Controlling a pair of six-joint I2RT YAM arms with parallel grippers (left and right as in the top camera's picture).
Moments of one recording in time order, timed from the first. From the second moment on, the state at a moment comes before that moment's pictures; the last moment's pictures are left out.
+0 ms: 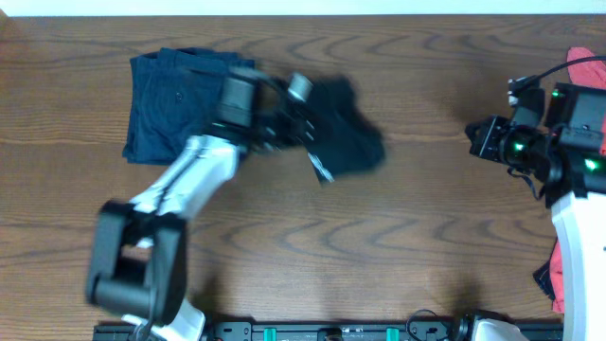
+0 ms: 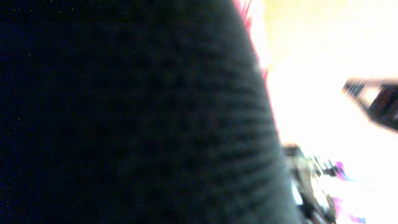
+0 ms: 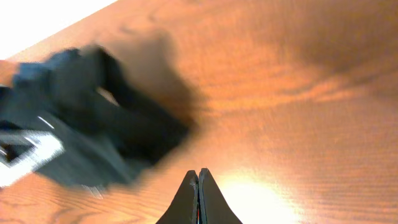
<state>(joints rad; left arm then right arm) -0.25 1.74 1.13 -0.11 0.96 -0.50 -0.17 1.26 1.18 -0.82 -0.45 0.22</state>
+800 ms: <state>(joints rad) 0.34 1.98 1.24 -0.08 0.82 -0.48 -0.17 1.24 1.18 -0.91 -0.48 0.24</state>
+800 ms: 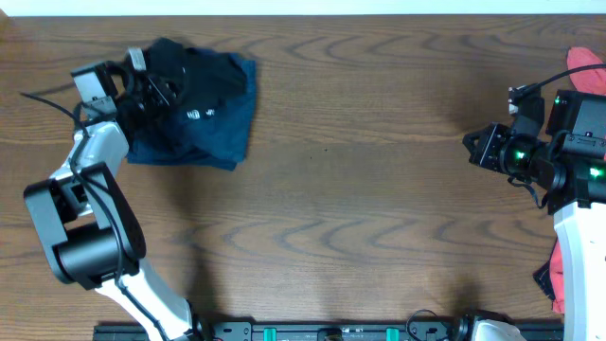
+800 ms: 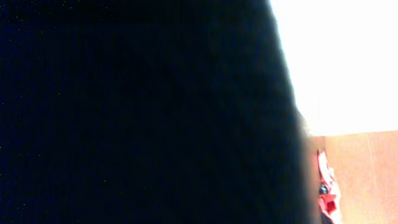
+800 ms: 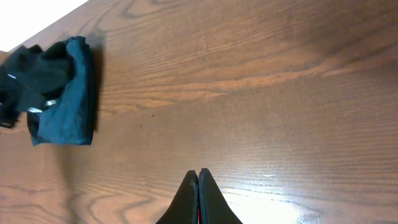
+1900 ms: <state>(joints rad) 0.38 1.81 1.22 -0.49 0.66 -0.48 -0.17 1.24 1.18 -0.88 -0.47 0.24</state>
